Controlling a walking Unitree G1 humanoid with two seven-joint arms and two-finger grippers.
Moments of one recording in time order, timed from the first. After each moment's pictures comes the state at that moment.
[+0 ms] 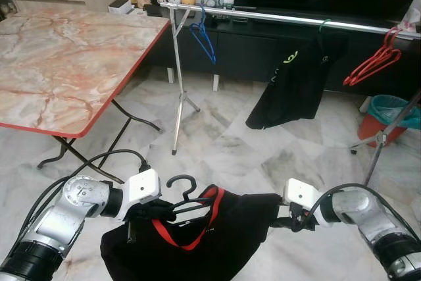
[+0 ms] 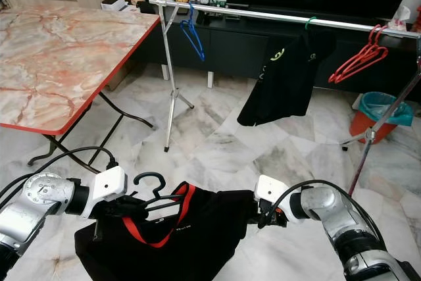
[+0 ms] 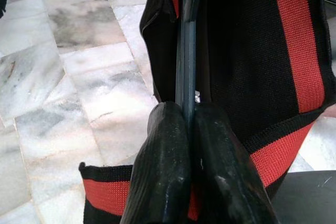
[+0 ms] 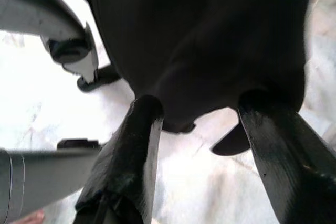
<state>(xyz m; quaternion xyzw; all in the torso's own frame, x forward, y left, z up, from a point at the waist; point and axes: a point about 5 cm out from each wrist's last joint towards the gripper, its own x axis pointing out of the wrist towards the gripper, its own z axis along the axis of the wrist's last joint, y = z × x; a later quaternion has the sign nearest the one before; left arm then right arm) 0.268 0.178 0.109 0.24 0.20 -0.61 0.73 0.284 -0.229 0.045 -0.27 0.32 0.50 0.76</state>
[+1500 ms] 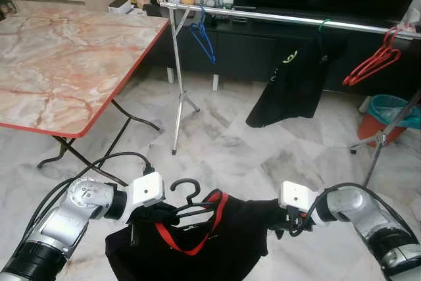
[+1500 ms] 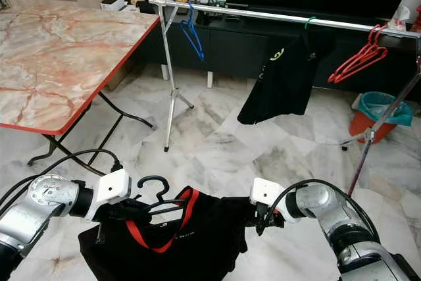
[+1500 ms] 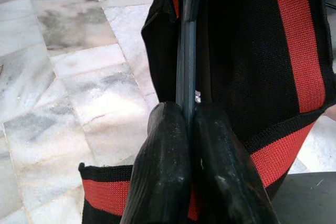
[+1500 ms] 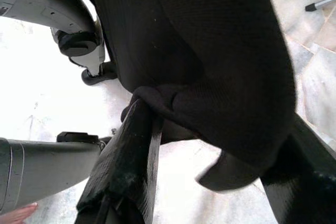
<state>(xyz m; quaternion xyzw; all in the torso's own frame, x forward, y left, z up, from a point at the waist) 0.266 0.171 0.105 0.23 0.20 -0.62 0.72 0.289 -0.220 0.046 -0.29 0.31 0.53 0.74</state>
